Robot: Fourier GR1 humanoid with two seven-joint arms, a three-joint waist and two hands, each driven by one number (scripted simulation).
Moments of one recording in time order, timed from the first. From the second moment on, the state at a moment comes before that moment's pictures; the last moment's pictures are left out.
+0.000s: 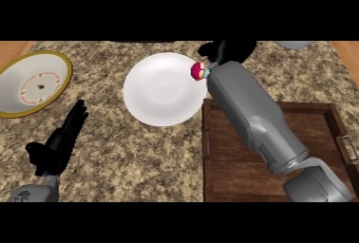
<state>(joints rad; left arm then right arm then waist) -0.07 0.36 -0.11 -1.32 0.19 0.08 -0.15 -1.22 -0.02 0.16 -0.46 1.23 -0.87 1.21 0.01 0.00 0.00</state>
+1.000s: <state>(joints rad) -0.07 0.35 -0.12 -1.30 0.19 0.07 -0.15 -0.79 0.00 0.13 -0.71 1.32 -1.32 1.24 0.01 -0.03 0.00</state>
